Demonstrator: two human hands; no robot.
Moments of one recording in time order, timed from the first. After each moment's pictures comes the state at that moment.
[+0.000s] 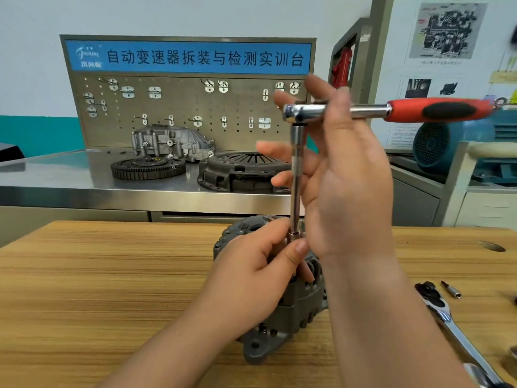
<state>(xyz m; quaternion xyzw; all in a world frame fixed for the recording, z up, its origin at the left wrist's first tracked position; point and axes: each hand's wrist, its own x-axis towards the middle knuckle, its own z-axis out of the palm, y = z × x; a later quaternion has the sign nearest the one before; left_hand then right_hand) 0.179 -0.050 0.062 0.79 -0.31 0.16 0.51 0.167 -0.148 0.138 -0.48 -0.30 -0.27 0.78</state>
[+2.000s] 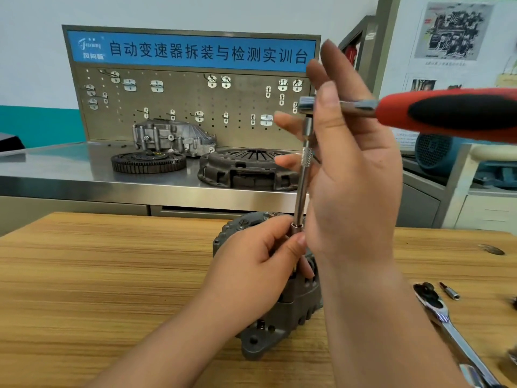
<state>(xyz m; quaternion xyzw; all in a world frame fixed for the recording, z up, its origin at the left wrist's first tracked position) 0.177 -0.054 0.062 0.80 -0.27 0.16 0.51 0.163 -0.141 0.138 -0.48 -0.31 -0.35 0.74</state>
